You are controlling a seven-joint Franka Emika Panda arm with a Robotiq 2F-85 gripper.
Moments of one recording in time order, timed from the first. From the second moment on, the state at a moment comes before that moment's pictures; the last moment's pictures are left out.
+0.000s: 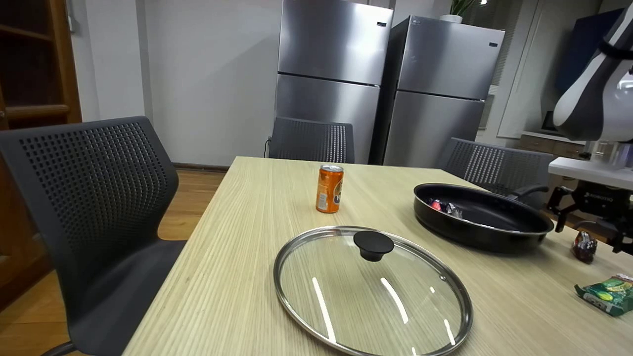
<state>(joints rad) -0.15 0.70 -0.33 -2.02 0.26 2.69 0.59</state>
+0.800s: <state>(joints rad) -0.16 0.72 -0.33 -1.99 0.28 2.69 0.59</state>
